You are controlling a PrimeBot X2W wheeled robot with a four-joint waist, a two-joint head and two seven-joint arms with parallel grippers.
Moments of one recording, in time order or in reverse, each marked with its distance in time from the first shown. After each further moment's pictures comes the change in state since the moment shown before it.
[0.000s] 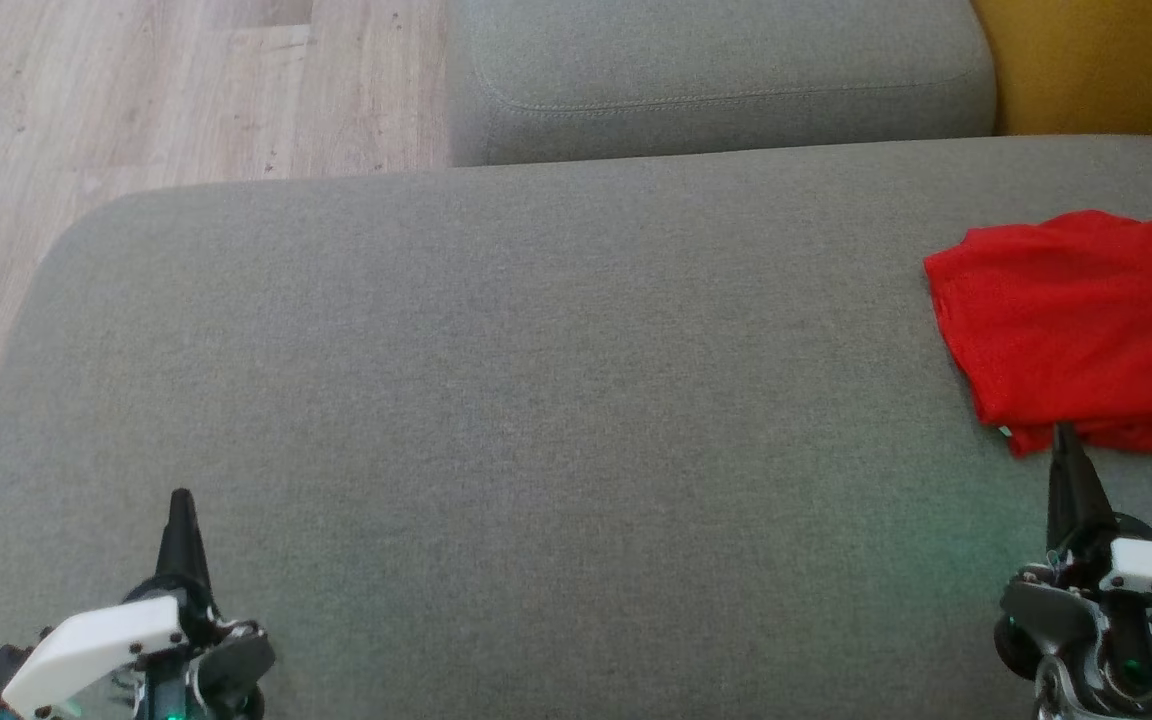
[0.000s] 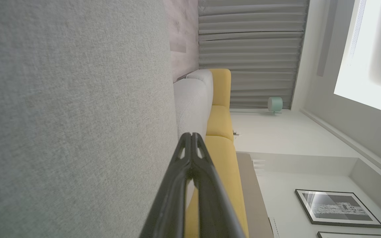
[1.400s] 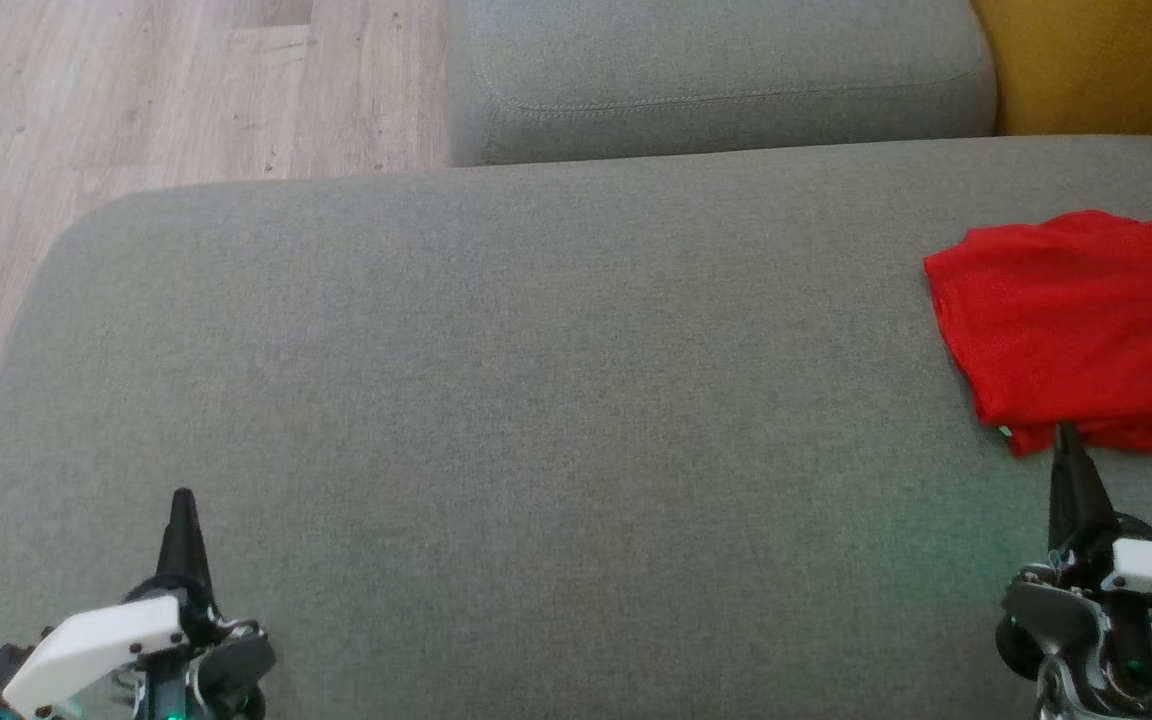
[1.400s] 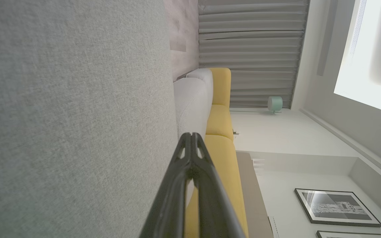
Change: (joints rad) left arm 0.000 -0.002 0.002 0.000 0.000 0.000 0.008; right arm 0.000 0.000 -0.004 0.000 0.000 0.000 0.003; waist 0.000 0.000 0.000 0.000
